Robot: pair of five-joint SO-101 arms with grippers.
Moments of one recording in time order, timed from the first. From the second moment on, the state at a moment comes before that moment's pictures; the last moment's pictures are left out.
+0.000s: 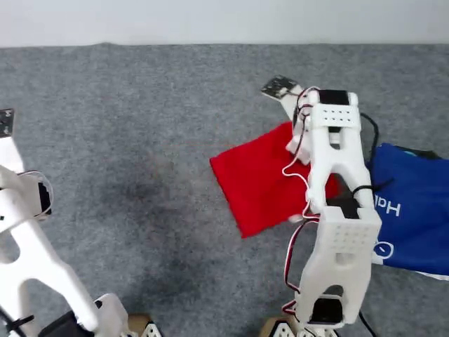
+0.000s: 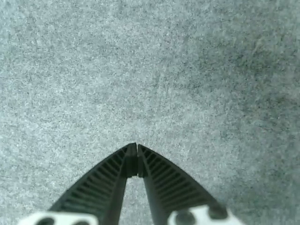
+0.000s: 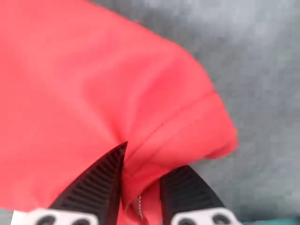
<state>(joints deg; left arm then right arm) -39.2 -23.7 14.5 99.3 -12.2 -0.8 35.3 -28.4 80.1 51.4</state>
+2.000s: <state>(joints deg) -39.2 -23.7 14.5 99.3 -12.2 -14.2 42.7 -33.5 87.8 -38.0</state>
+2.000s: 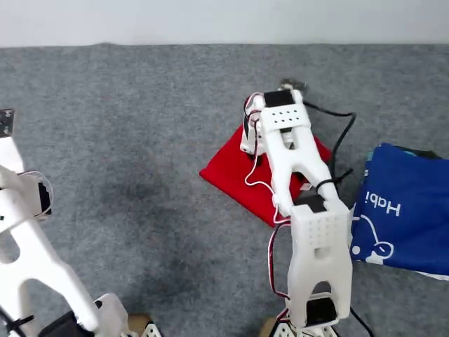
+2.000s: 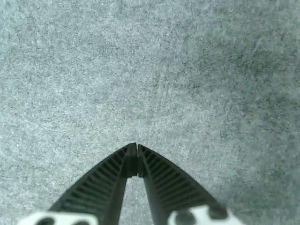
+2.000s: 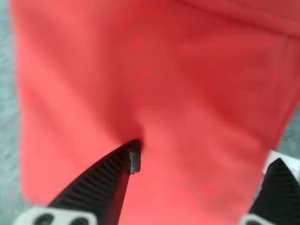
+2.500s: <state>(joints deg) -39.2 -23.7 17.5 99.2 -12.2 -11.8 50.5 -36.7 85.1 -36.5</state>
